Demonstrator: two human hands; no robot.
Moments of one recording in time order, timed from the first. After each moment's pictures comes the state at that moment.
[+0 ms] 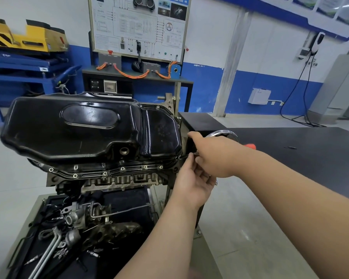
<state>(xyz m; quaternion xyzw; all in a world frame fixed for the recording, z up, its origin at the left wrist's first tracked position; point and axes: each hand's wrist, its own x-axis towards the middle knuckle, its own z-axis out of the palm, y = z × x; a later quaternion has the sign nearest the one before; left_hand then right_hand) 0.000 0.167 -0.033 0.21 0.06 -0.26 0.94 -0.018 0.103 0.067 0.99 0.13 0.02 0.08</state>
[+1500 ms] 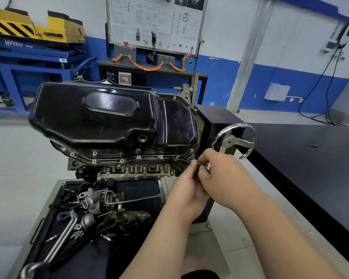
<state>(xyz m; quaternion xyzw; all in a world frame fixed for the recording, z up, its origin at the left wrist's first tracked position) -0.039 0.218 -0.046 0.29 0.01 -0.27 0.92 -0.062 0.139 0.013 0.98 0.03 0.15 -0.14</state>
